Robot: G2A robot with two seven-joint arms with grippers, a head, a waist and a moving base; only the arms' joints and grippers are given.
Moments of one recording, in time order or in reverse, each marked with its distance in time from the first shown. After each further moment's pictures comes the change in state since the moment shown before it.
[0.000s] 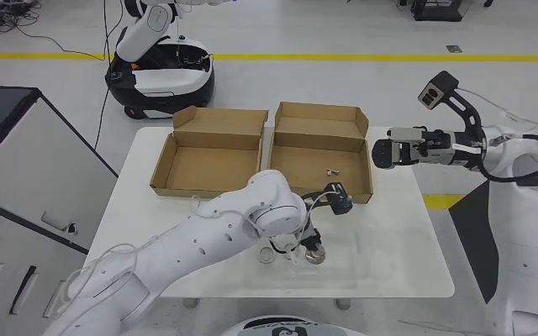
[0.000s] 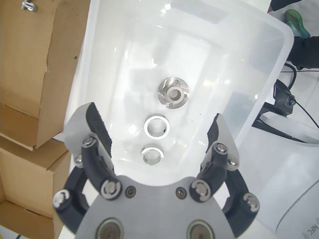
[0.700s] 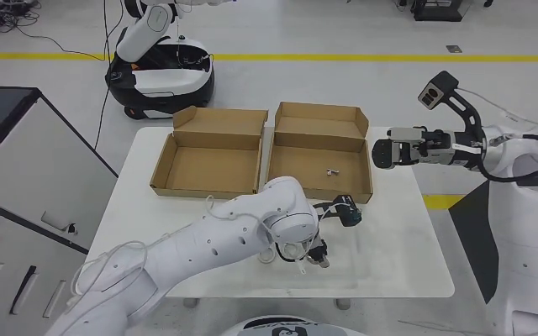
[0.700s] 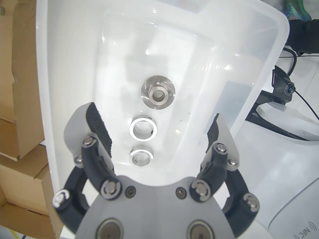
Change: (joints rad) left arm -0.035 -0.048 0.081 0.053 -0.028 0.035 -0.027; right arm 0.000 0.000 0.000 0.000 0.000 0.000 0.000
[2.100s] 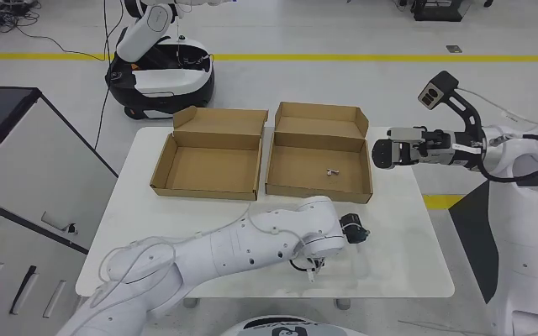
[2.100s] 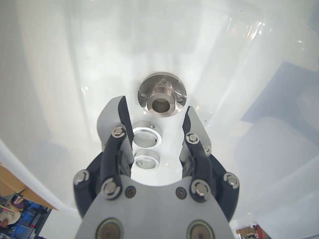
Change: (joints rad) left arm -0.072 -0.153 0.197 0.192 0.110 0.022 -0.083; right arm 0.000 0.000 0.000 0.000 0.000 0.000 0.000
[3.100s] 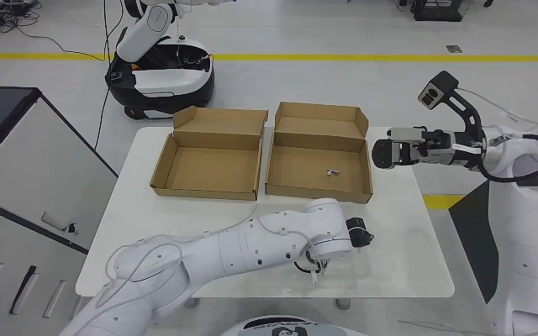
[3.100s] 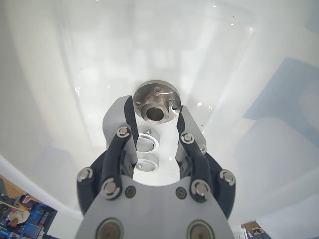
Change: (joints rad) left arm -0.009 -0.039 0.026 0.048 -0.010 -0.020 0.000; right arm 0.000 0.000 0.000 0.000 0.000 0.000 0.000
